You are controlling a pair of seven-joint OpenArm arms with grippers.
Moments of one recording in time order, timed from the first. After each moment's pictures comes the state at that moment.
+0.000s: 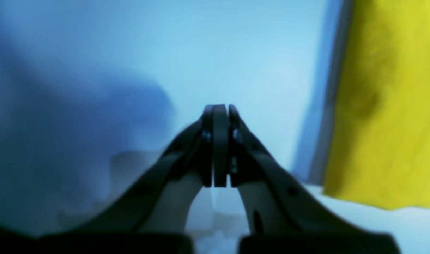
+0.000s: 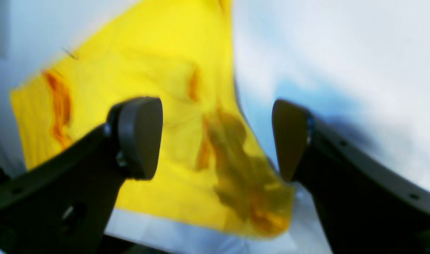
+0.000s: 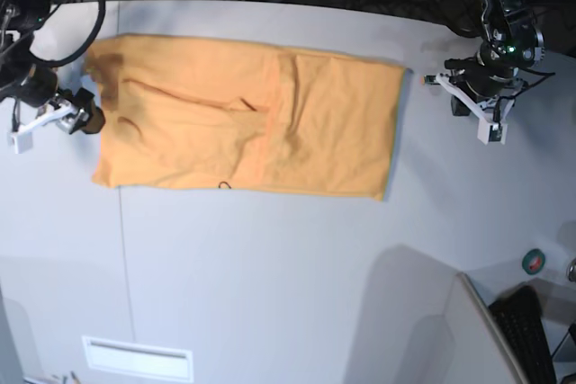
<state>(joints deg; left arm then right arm) 15.9 -8.2 -27.8 87.7 -6.1 -25.3 37.4 -6.1 6.2 38.6 75.9 35.8 24.7 -61.2</state>
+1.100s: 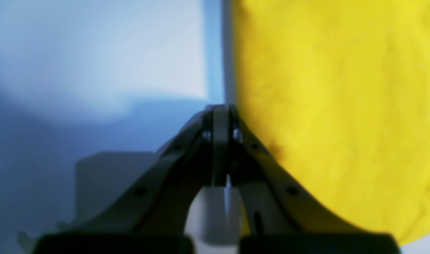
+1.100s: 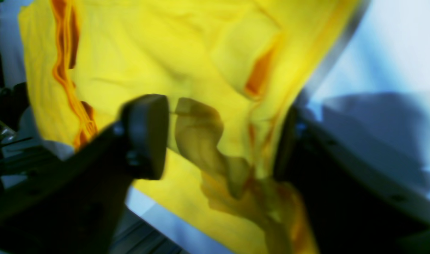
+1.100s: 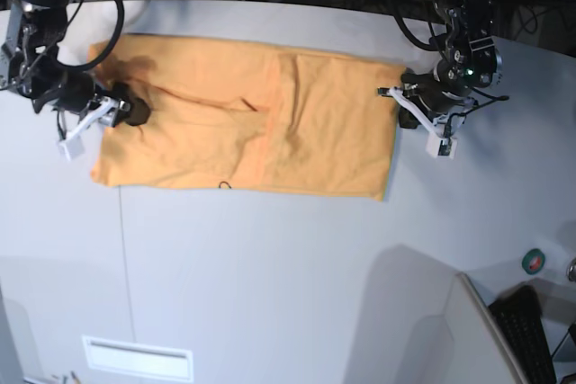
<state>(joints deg) 9.1 -6.8 -19.0 75.3 -6.1 -25.3 32.5 -3.5 8.3 25.8 64.5 37.1 32.1 -58.9</state>
